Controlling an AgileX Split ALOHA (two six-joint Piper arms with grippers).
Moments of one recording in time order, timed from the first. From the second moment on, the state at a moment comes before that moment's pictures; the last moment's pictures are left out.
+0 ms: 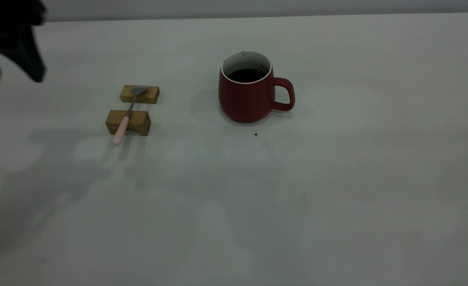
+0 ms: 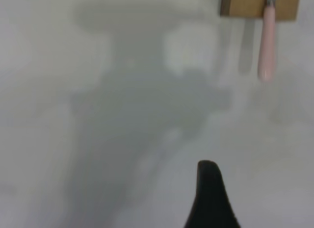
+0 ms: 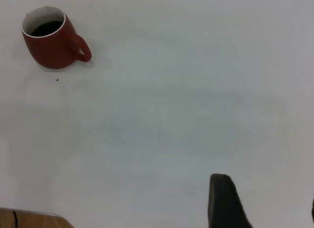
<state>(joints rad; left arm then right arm) -0.17 1.72 -0.92 -0.03 0.50 -0.20 0.10 0.02 -0.47 0.01 1.13 -0.03</state>
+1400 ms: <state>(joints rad) -0.25 2.26 -1.21 -0.07 0.40 -0.20 0.10 0.02 -0.47 0.01 1.13 -0.03</state>
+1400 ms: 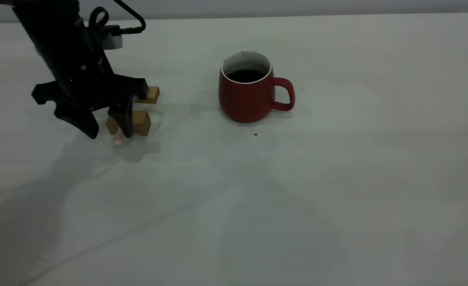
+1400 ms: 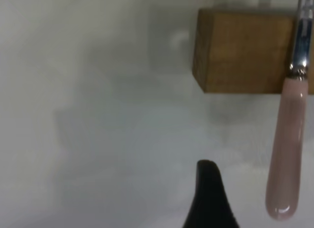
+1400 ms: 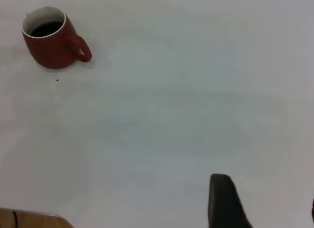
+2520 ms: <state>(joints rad) -0.26 2.19 -1.34 -0.20 0.63 -0.27 0.10 0.02 -0.47 0.01 1.13 -0.03</state>
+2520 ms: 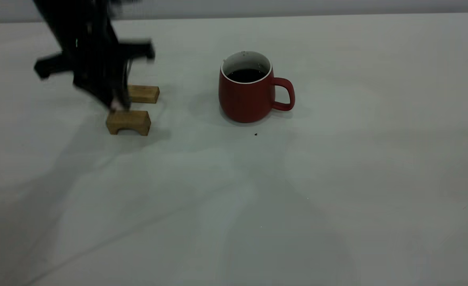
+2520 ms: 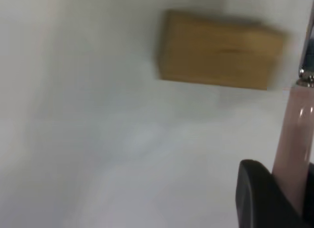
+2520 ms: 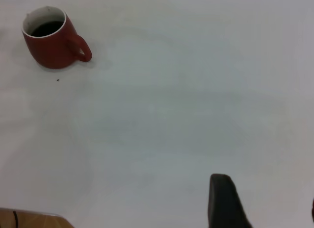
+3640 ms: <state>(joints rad) -0.26 2.21 -1.34 -1.72 0.92 -0.51 0.10 0.02 -0.47 0.01 1.13 -0.03</state>
